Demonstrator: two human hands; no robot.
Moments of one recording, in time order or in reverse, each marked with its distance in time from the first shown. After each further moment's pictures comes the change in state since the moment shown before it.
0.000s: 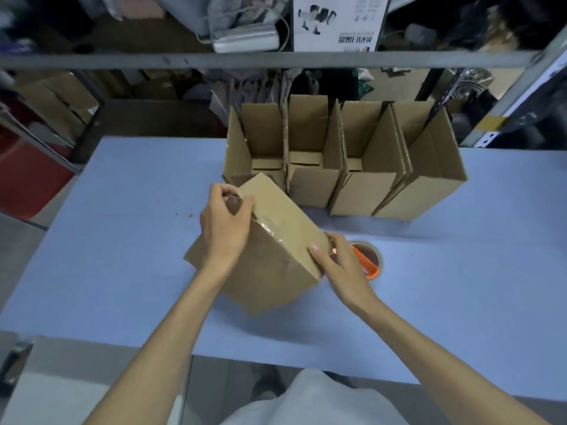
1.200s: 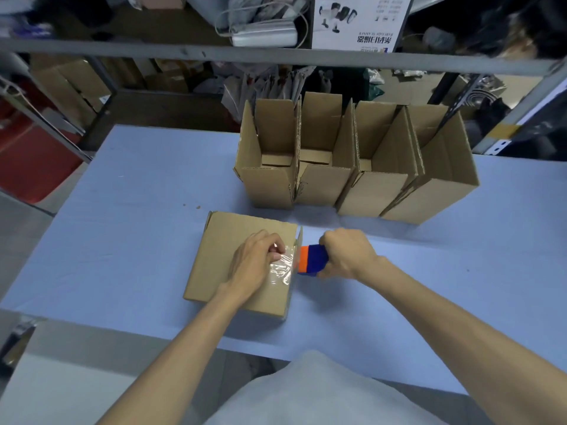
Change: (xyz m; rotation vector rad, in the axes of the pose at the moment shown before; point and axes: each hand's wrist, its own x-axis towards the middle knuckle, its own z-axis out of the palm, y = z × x) left_hand -0.032 -0.082 0.026 0.356 -0.493 0.250; right_hand 0.051 -0.011 -0.007 -1.270 -0.343 -0.296
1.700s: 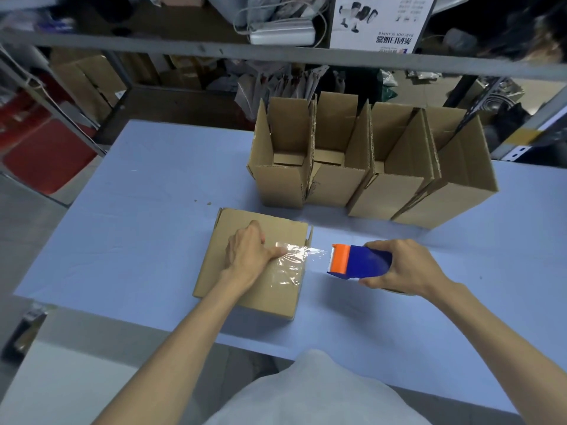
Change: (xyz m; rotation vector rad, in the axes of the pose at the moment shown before) left_hand 0.010 -0.008 -0.018 0.042 0.121 -0.389; right_hand -0.053 0.061 0.007 0.431 0.172 0.029
